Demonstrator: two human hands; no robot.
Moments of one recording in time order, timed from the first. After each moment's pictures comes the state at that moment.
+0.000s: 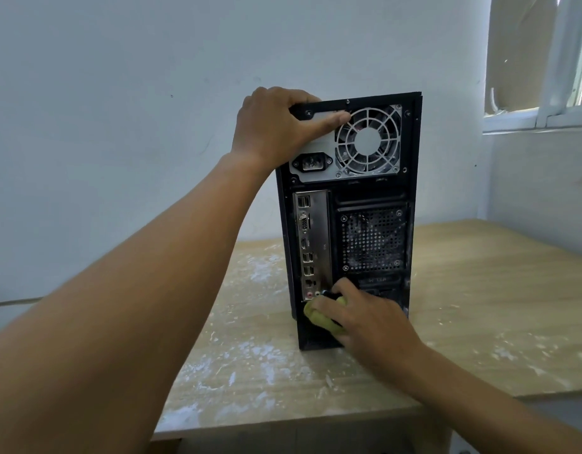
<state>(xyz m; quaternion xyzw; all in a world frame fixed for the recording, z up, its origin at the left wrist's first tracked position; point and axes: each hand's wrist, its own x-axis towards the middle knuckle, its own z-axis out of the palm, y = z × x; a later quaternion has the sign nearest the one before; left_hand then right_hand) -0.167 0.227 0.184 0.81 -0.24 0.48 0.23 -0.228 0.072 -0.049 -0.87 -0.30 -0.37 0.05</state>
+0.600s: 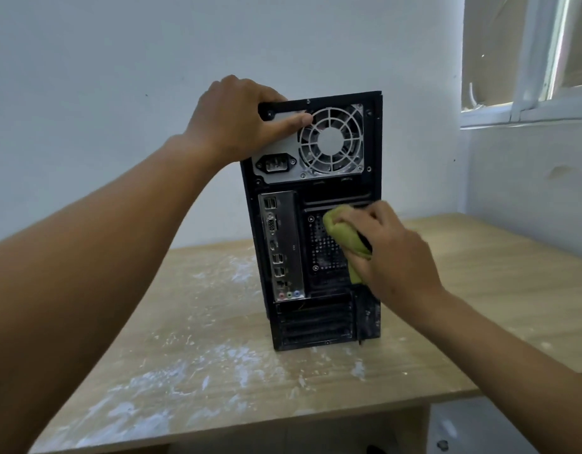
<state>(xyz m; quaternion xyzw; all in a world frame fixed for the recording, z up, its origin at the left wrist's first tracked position) -0.181 0.227 0.201 0.85 -0.26 0.45 0.08 -0.227 0.021 0.026 -0.83 -0.22 -0.47 0.21</state>
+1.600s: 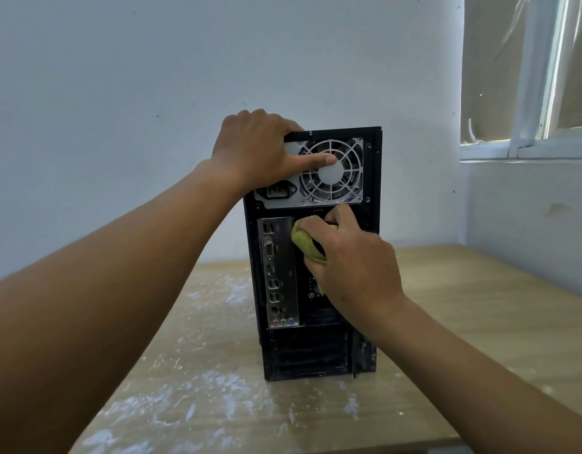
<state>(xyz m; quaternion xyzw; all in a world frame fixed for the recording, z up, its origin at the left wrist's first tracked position) -0.180 0.199 0.198 0.86 -0.19 0.47 -0.05 -0.230 0.060 0.060 -0.83 -0.20 -0.50 0.13</state>
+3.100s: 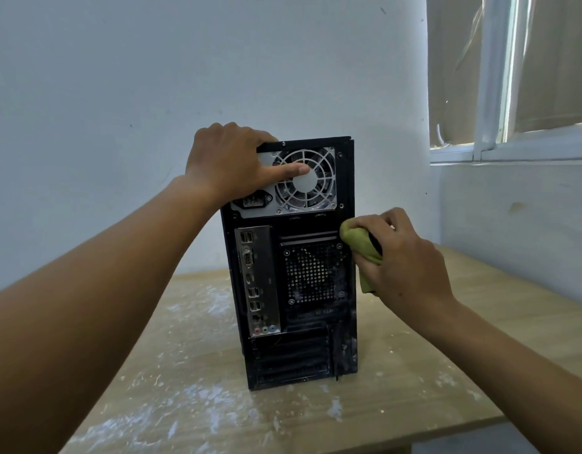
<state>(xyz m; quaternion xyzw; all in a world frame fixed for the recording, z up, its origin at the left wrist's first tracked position) -0.183 0.198 0.196 0.86 -0.18 0.48 -0.05 -0.228 -0.019 0.053 -0.84 -0.13 -0.49 0.18</state>
